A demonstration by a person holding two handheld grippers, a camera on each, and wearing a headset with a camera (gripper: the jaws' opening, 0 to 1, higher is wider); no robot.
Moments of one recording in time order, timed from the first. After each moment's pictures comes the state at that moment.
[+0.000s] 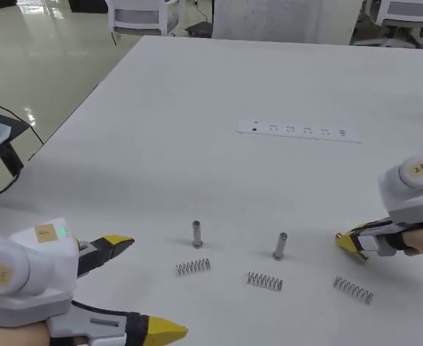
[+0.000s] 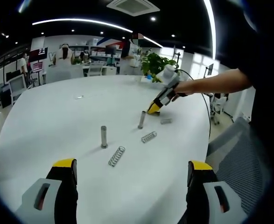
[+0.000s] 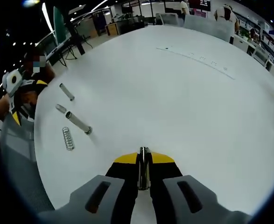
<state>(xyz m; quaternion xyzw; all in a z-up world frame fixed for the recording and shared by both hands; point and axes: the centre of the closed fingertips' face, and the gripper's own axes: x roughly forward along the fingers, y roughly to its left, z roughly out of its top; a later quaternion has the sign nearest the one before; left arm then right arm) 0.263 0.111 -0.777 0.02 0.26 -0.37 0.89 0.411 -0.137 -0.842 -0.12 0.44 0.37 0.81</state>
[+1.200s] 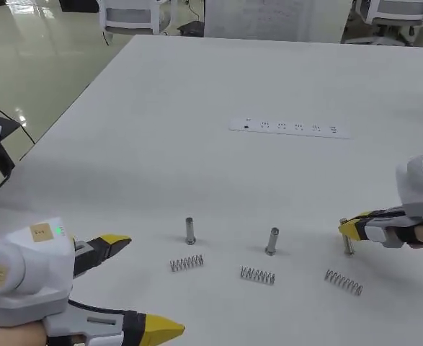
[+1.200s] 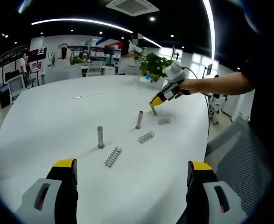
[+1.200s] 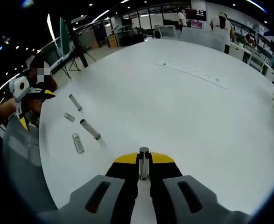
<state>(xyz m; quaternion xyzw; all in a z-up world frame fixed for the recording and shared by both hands) 0.261 0.104 -0.778 0.02 0.26 -0.37 0.89 0.405 -0.143 -0.813 -0.09 0.39 0.37 0.83</state>
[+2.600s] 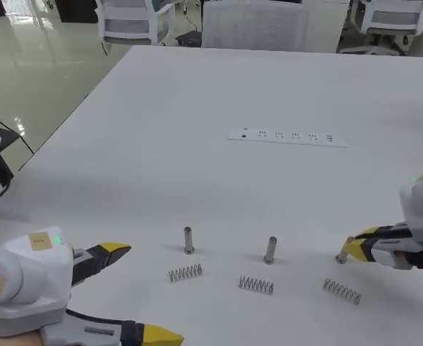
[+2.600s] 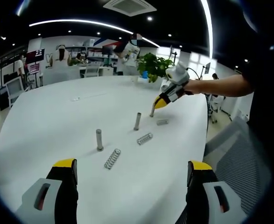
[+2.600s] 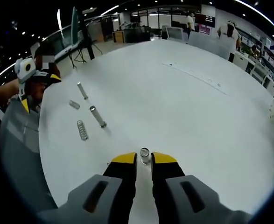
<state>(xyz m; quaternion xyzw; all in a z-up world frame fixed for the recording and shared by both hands) 0.259 0.102 -0.771 0.03 0.26 -0.38 0.89 0.386 -0.151 -0.810 -0.14 0.38 0.39 0.83</state>
